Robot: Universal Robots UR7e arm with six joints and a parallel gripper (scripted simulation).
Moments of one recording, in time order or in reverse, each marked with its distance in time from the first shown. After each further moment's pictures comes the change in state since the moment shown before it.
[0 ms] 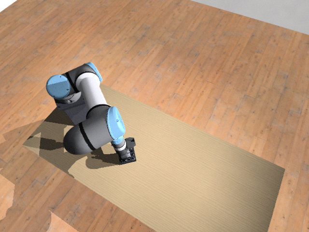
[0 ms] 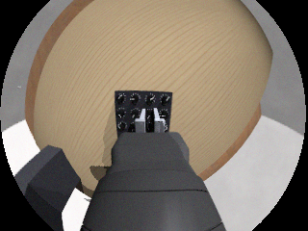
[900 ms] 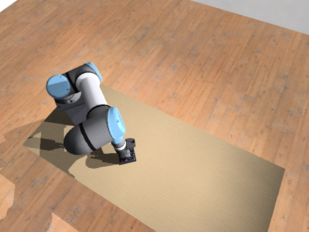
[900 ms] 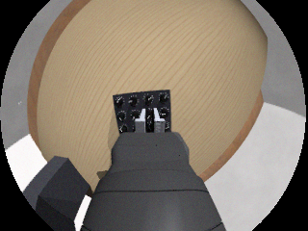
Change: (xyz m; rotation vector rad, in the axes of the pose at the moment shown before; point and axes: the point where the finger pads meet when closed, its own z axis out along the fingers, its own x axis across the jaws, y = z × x) arm 0.000 0.000 0.000 0.000 0.000 0.120
